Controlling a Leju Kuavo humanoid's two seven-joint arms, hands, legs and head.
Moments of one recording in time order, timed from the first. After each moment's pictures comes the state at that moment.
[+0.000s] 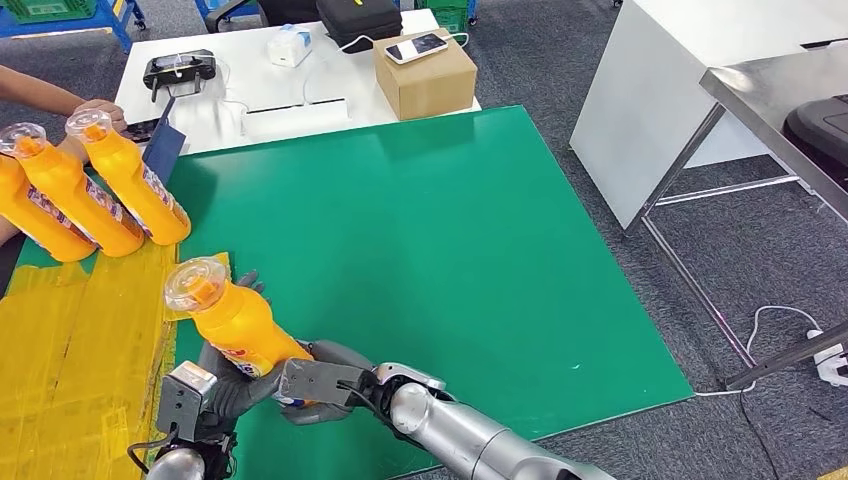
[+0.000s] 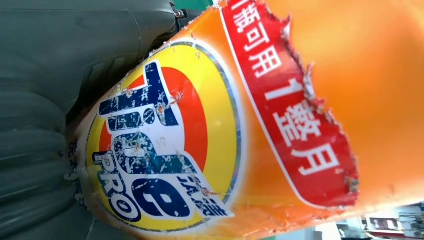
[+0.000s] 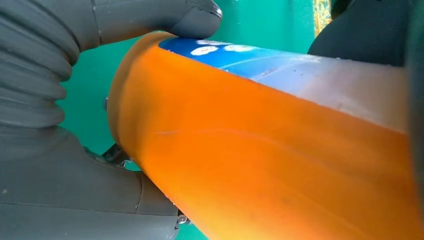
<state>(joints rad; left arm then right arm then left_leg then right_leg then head) 0.11 -0.07 -0.15 -1.56 -0.20 -0.08 -0.45 -0.52 0.33 1.07 -0.69 0.09 0.19 -0.18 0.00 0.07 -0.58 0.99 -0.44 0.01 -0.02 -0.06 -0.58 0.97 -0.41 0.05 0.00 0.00</state>
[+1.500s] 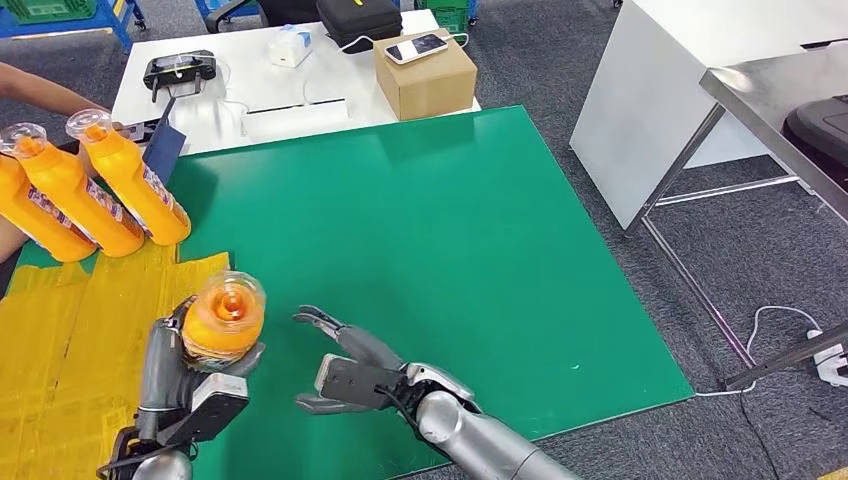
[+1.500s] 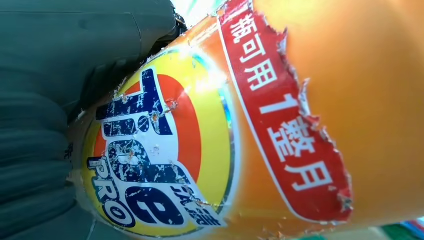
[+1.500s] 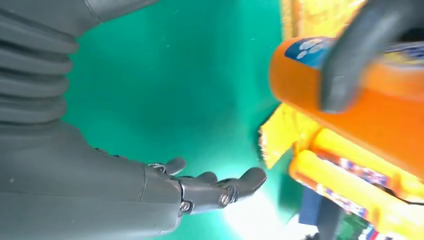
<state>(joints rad) 0.13 -0.06 -0.03 -1.66 -0.84 0.41 -0.46 -0.39 0.20 0.90 -0.97 0.17 0.07 -0.25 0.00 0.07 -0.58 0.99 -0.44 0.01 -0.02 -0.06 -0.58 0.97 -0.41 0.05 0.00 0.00</state>
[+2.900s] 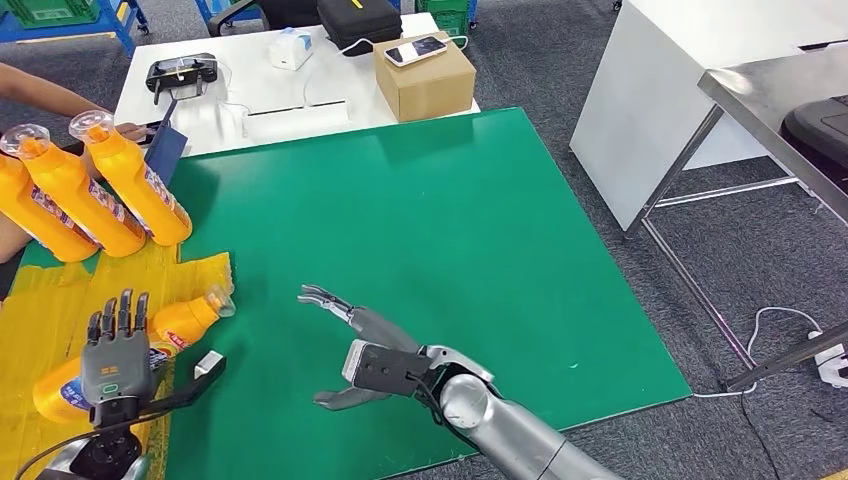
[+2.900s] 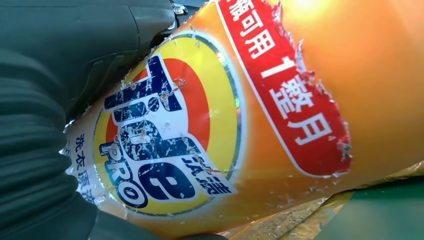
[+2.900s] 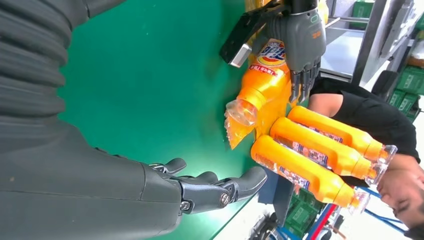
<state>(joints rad) -0.12 0.40 -0.36 -1.03 -1.57 0.48 0.57 -0.40 0.11 0.88 -1.17 0.10 0.14 -0.26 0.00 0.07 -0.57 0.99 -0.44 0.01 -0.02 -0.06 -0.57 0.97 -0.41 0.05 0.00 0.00</state>
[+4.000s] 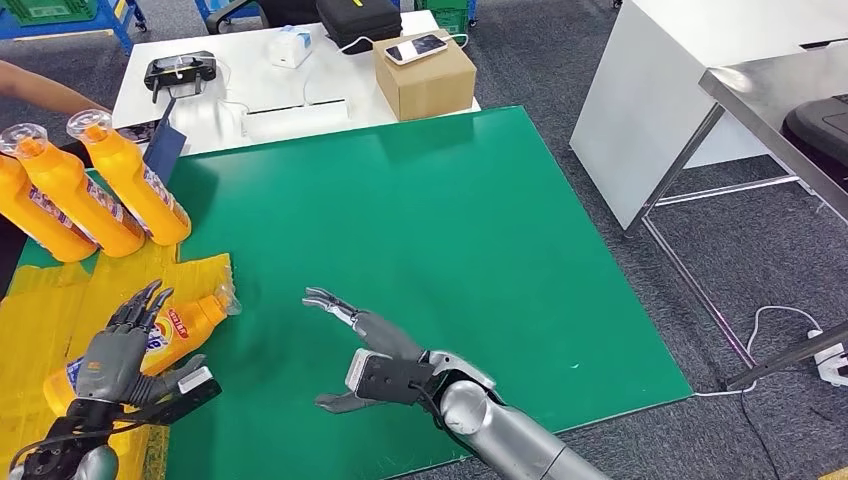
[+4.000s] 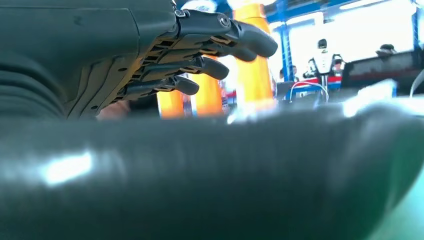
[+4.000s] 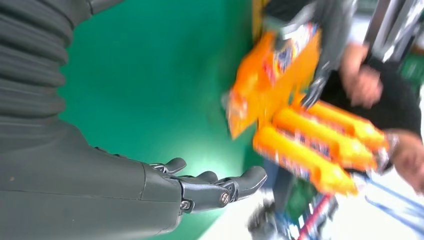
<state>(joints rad) 0.04 0.28 0.05 -1.36 -1.16 0.41 -0.27 -0.37 0.12 0.86 -1.15 0.18 0.07 -0.32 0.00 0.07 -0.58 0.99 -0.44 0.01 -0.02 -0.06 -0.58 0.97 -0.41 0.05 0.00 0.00</state>
